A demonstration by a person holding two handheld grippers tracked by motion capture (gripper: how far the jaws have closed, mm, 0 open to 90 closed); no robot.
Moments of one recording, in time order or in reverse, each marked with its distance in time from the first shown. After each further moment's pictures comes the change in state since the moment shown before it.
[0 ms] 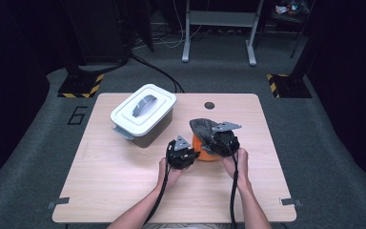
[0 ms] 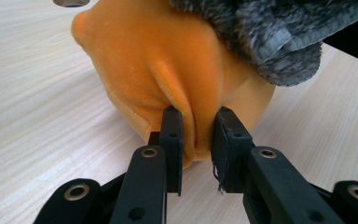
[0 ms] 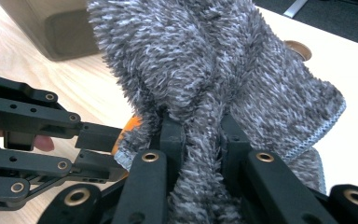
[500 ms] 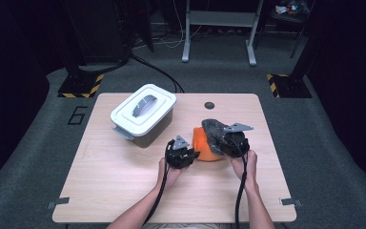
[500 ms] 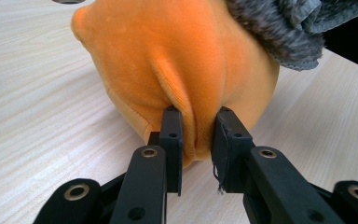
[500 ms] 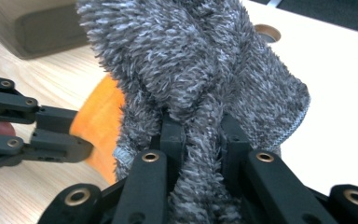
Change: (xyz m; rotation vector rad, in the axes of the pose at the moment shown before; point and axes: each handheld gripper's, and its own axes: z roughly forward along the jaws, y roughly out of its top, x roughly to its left) left arm 0.005 -0.001 0.000 -0.004 -0.026 -0.002; right arm -0.026 -0.017 -0.010 0.001 -0.043 0.061
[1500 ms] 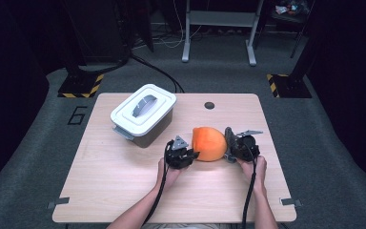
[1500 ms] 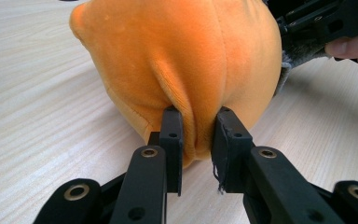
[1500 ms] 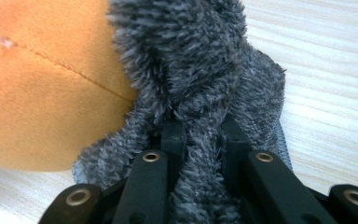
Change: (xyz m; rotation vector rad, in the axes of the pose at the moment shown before) left arm 0.002 -0.003 0.000 -0.005 0.005 -0.008; right arm -0.052 -0.050 0.033 0.164 -0.065 0.172
